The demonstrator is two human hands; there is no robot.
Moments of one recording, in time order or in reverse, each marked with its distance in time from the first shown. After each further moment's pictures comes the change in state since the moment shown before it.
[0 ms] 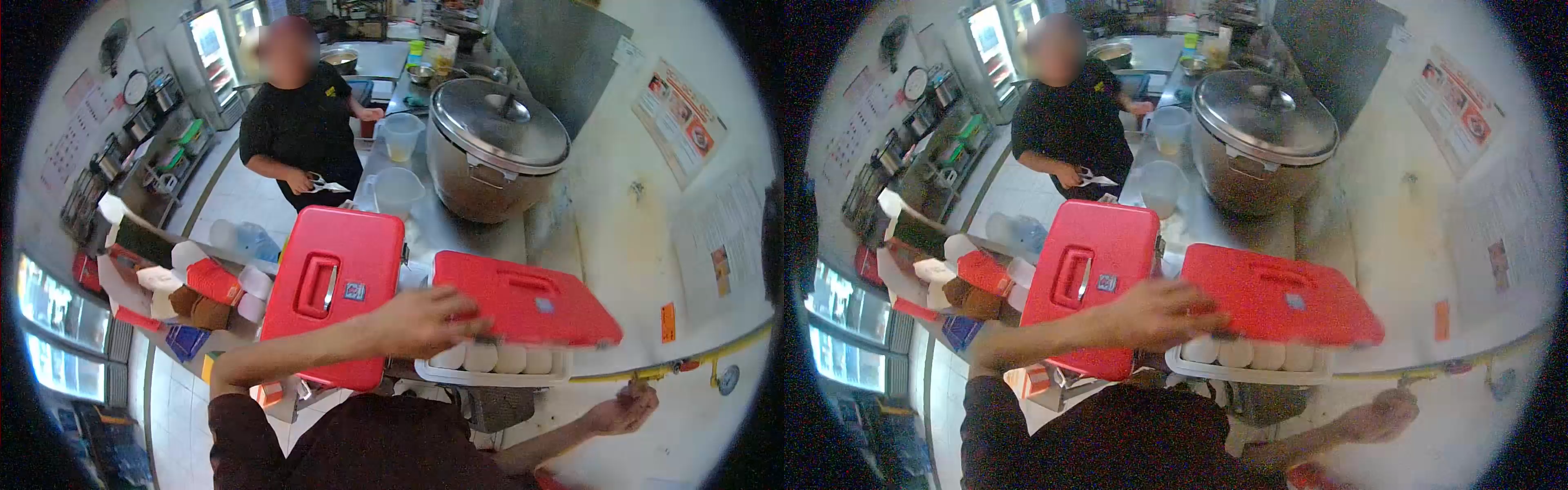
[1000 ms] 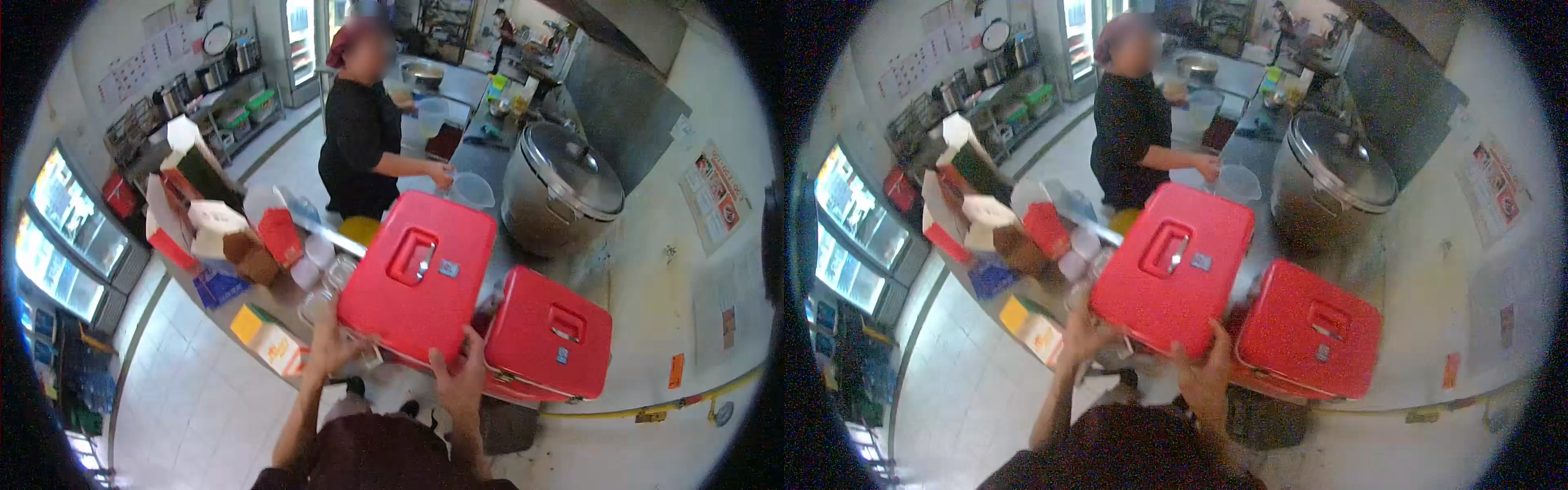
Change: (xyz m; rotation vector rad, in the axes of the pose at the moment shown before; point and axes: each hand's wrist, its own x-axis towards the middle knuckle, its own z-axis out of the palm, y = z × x) left_hand -0.280 0.088 0.011 -0.006 0.763 -1.205; right_hand -0.245 -0.186 0.120 0.099 -1.280 0.617
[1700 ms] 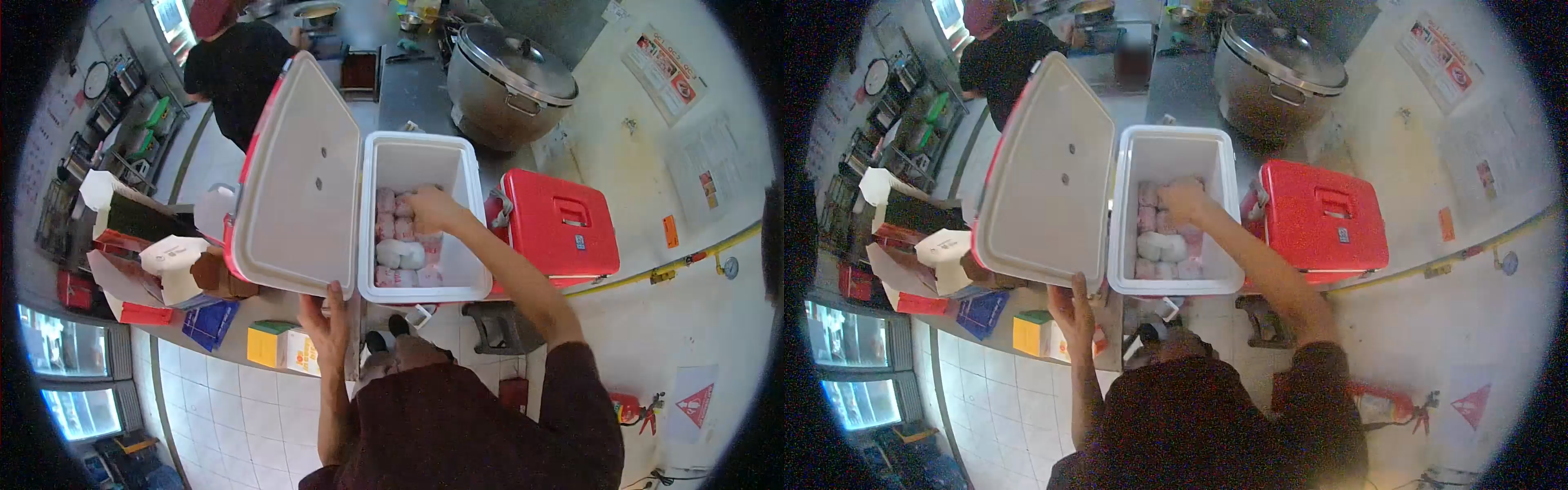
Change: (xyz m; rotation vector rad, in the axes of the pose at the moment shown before) left_hand 0.028 -0.048 -0.043 -0.597 0.139 -0.152; right_hand 0.202 0.055 0.113 -1.138 -0.776 -0.194
